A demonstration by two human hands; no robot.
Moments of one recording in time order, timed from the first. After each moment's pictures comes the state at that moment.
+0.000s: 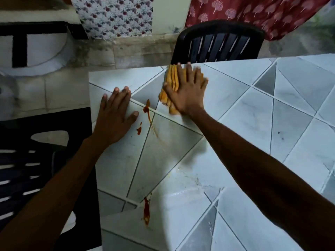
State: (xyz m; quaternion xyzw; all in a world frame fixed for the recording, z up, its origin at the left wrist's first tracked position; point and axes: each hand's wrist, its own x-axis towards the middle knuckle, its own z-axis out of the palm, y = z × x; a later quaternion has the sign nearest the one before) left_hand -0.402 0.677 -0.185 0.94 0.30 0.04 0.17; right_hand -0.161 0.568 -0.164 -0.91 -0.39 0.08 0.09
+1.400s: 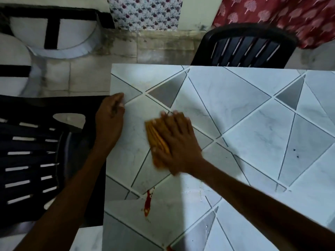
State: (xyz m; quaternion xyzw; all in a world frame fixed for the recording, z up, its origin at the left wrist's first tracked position) left_hand -0.441 0.647 -0.158 0.72 0.49 0.30 0.38; right_hand -0.271 0.469 -0.170 -0.74 -0.67 0.09 0.07
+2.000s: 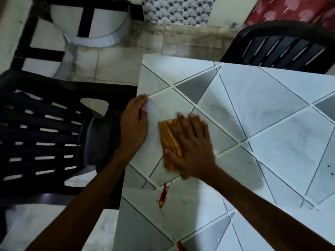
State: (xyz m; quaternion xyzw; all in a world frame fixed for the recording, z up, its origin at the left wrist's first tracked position) left_hand -0.457 0.612 -0.154 0.73 0.53 0.27 0.33; right_hand -0.303 0.467 -0.175 -0.73 -0.68 0.07 0.09
